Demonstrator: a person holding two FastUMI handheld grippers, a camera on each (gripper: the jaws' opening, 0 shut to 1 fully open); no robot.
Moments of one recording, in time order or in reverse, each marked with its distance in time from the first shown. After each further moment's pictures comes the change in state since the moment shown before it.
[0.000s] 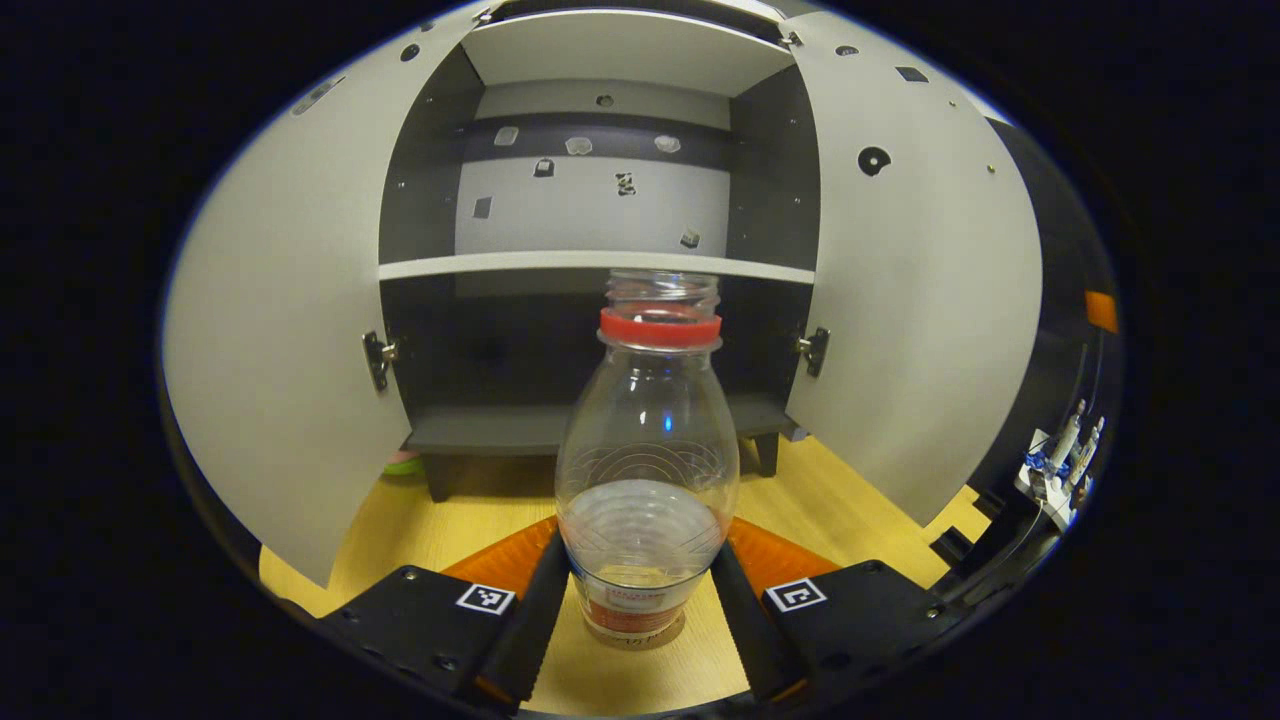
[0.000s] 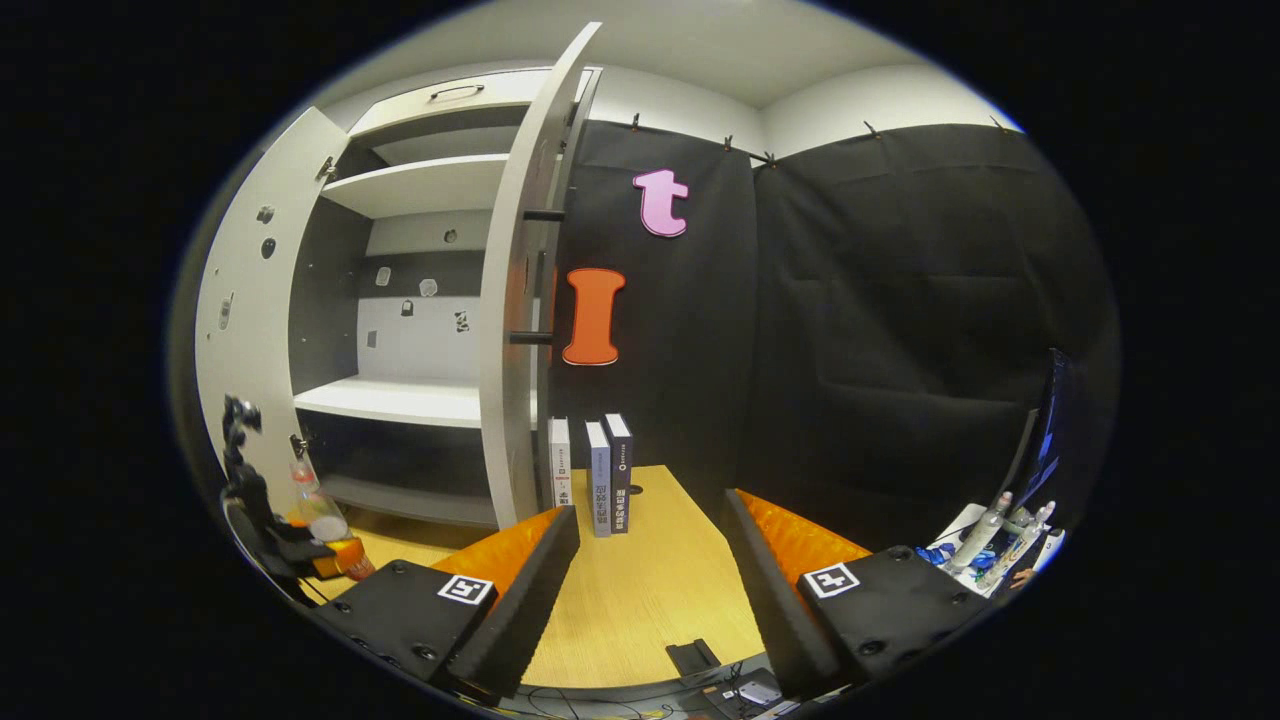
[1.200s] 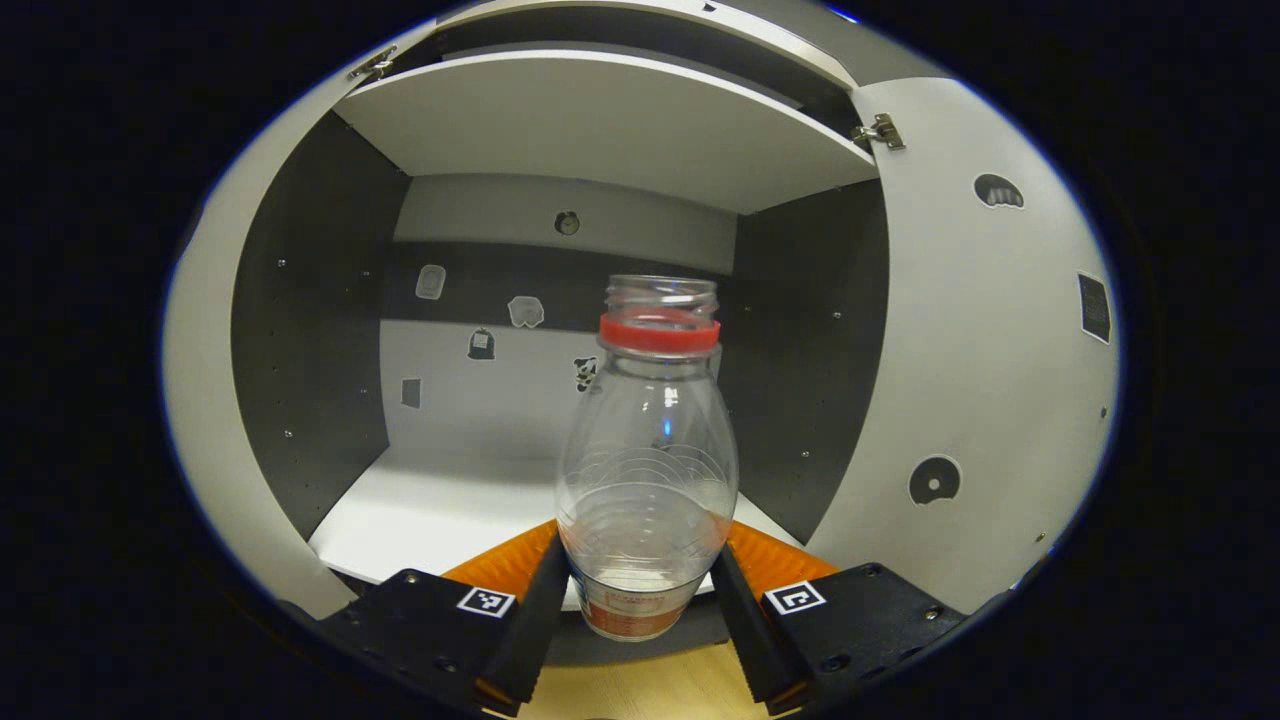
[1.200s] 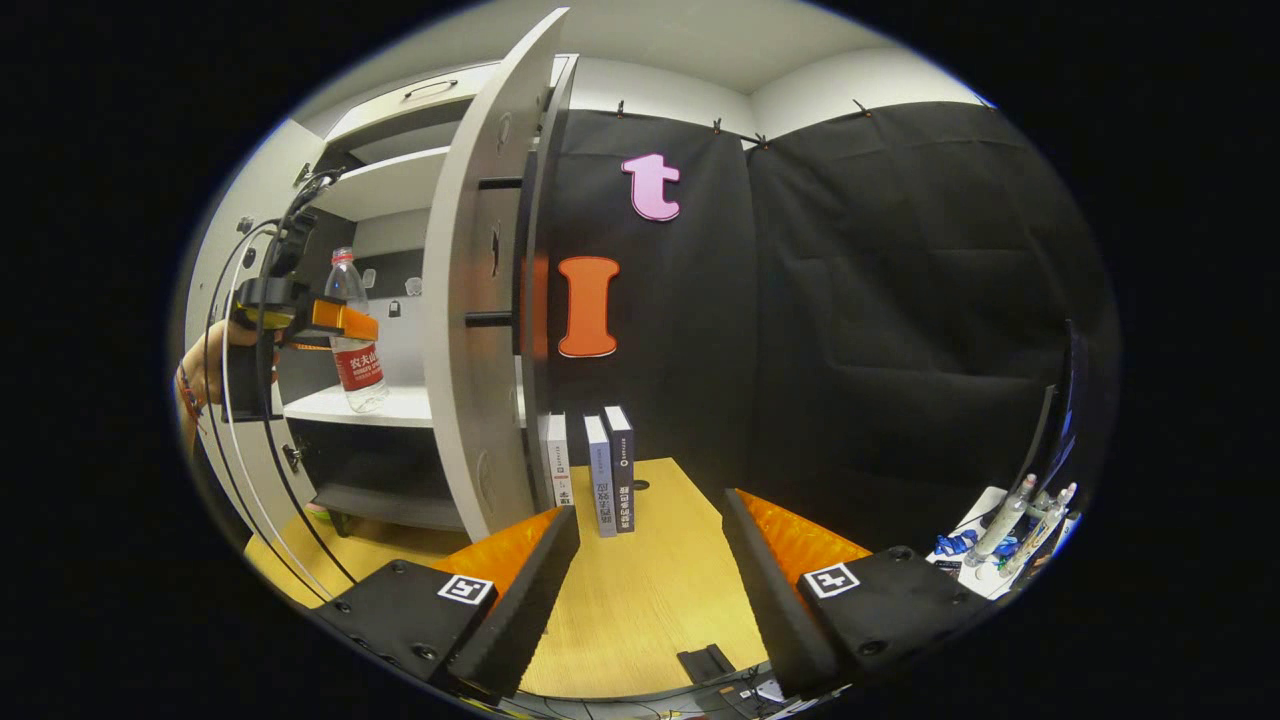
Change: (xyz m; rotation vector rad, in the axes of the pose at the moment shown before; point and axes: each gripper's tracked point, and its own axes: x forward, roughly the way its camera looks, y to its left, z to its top) left arm 0.116 -0.005 0.279 -0.049 -0.168 -0.061; right arm 0.040 -0.020 -0.011 0.066 0.032 -0.004
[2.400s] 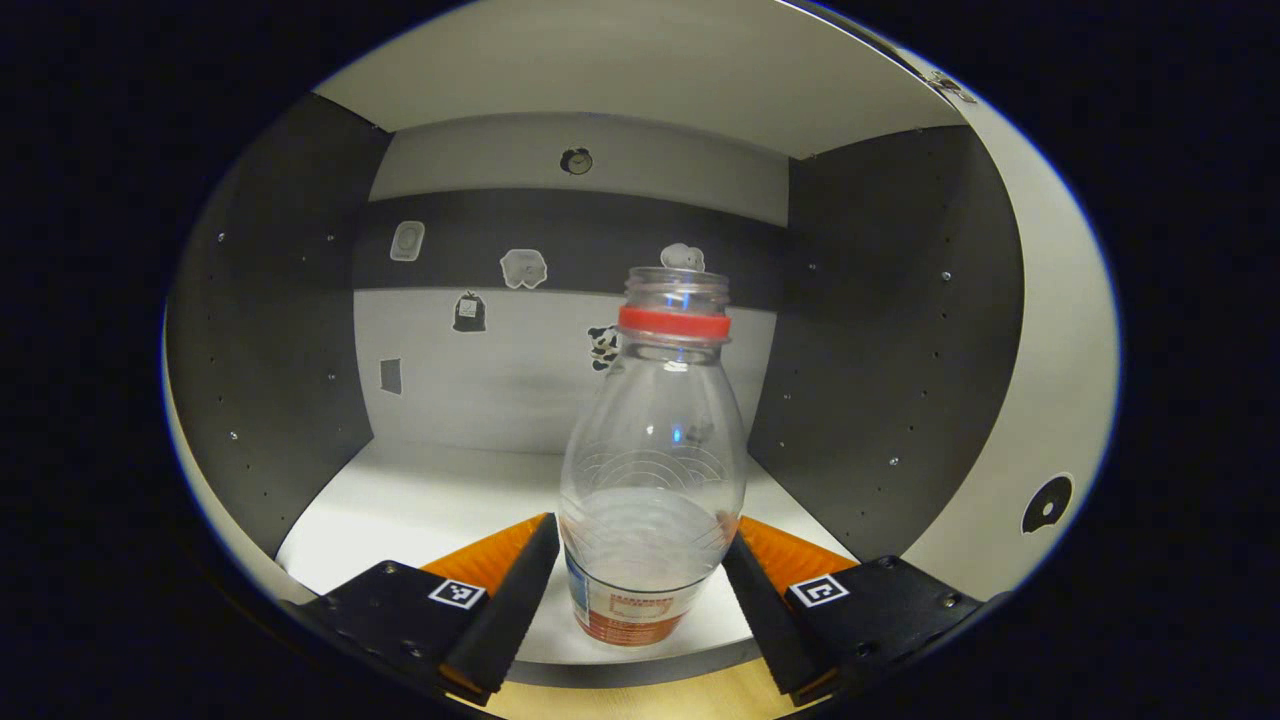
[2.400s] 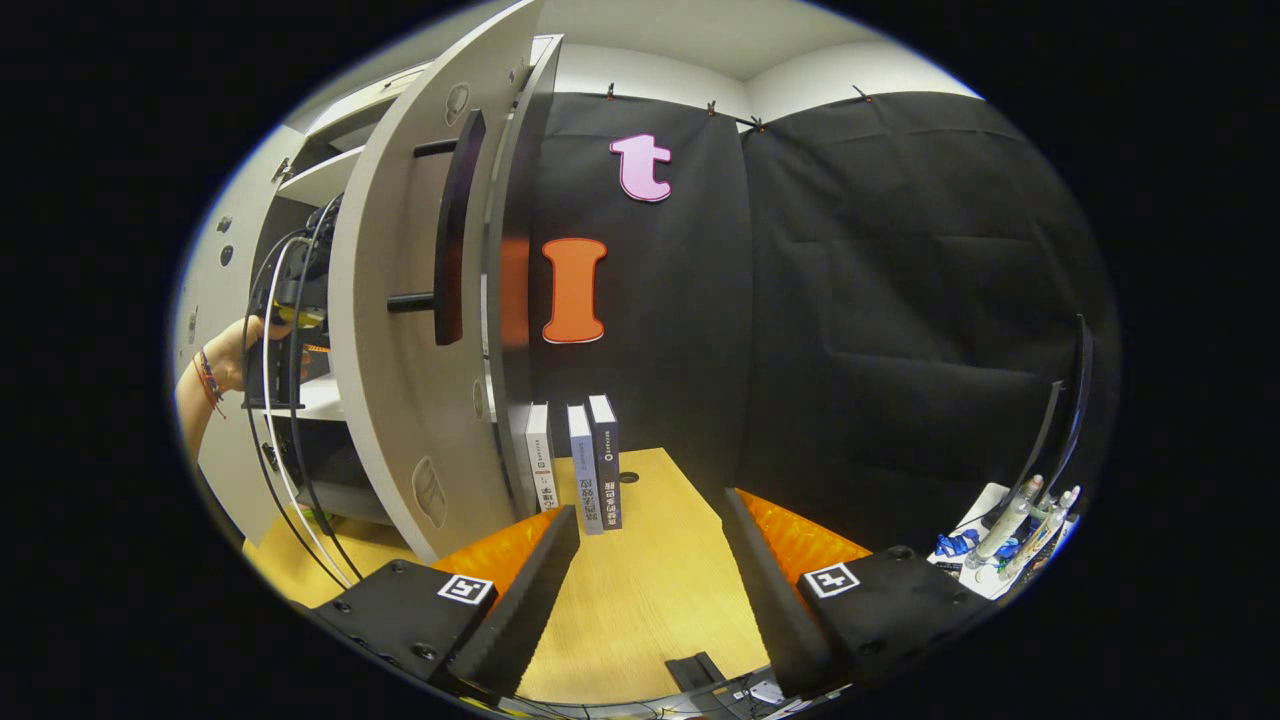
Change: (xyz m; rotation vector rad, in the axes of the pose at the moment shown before) left arm 0.077 0.013 -0.018 0.002 0.071 0.082; right arm 0.036 -0.015 -0.003 -0.001 0.048 -0.011
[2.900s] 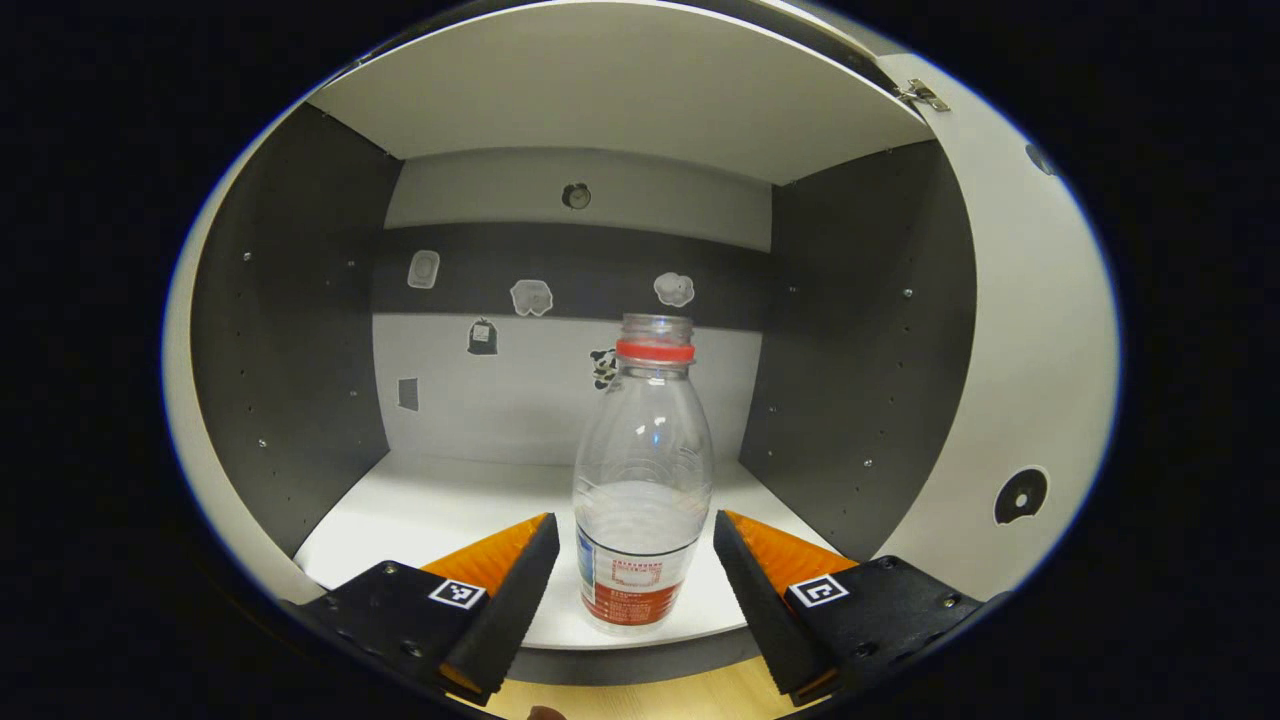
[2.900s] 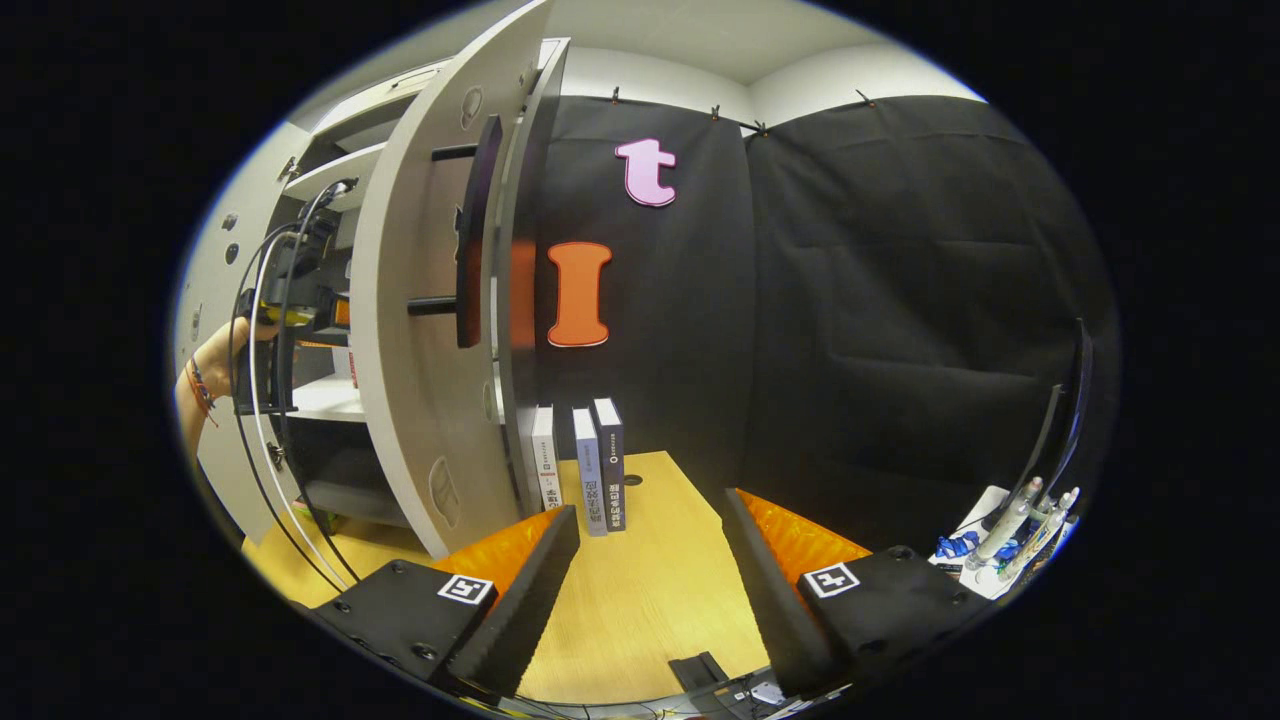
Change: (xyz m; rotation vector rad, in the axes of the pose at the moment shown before) left arm -0.044 -0.003 0.011 0.014 -0.080 -0.001; right arm -0.007 0.009 0.003 -0.007 -0.018 0.010
